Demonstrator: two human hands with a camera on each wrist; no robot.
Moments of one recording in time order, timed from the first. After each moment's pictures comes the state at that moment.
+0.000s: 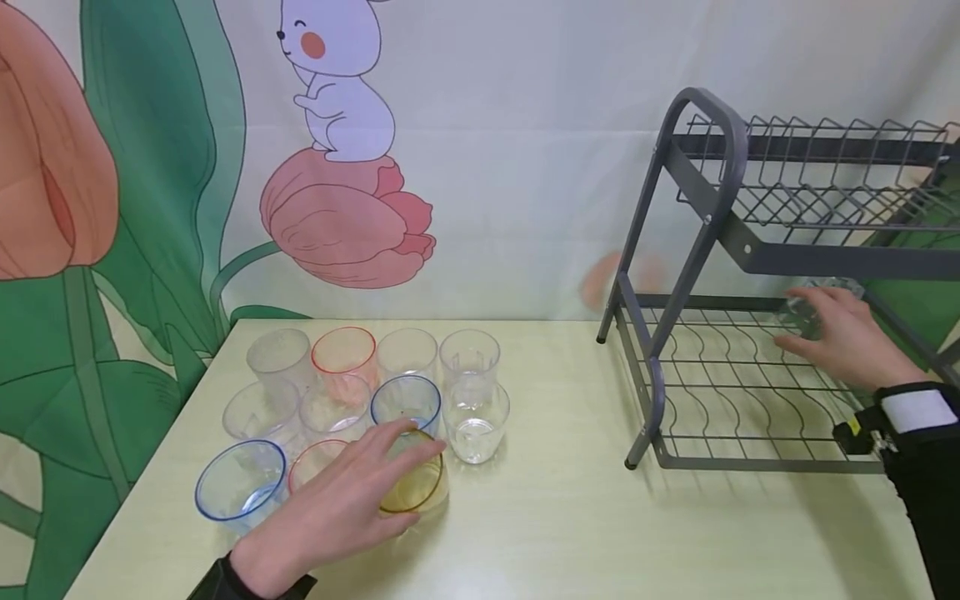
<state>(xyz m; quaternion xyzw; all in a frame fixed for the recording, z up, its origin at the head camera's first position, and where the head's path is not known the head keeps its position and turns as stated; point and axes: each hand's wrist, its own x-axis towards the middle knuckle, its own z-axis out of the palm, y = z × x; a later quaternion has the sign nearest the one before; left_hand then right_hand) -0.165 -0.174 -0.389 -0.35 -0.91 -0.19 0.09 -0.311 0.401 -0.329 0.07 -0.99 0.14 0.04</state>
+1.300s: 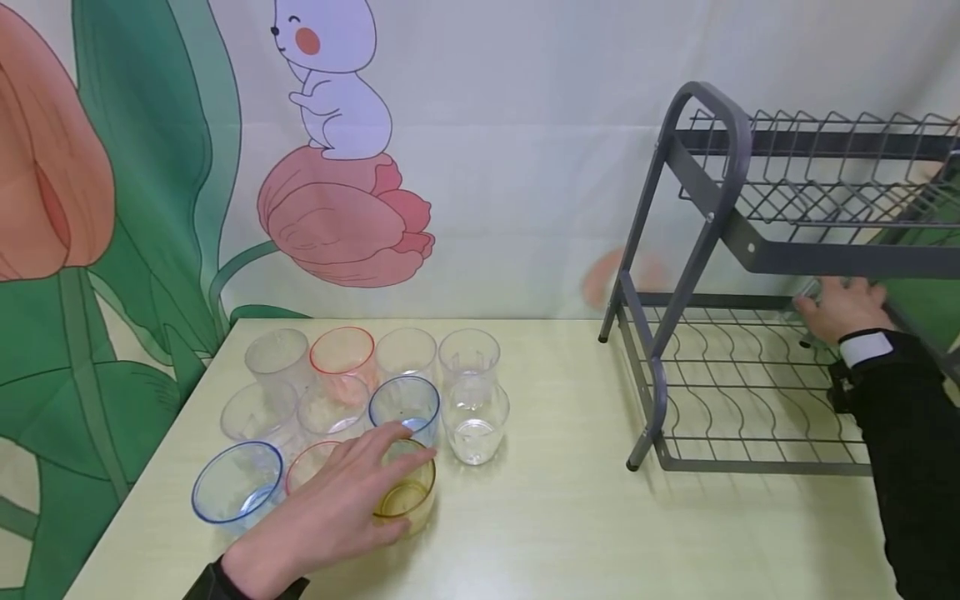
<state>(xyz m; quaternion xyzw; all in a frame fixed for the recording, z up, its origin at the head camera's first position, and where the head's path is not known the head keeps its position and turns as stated) -0.162 -0.176 -0.388 -0.32 -0.94 -0.16 0.04 -0.364 0.440 -0.346 -0.07 -0.99 0.13 0.01</state>
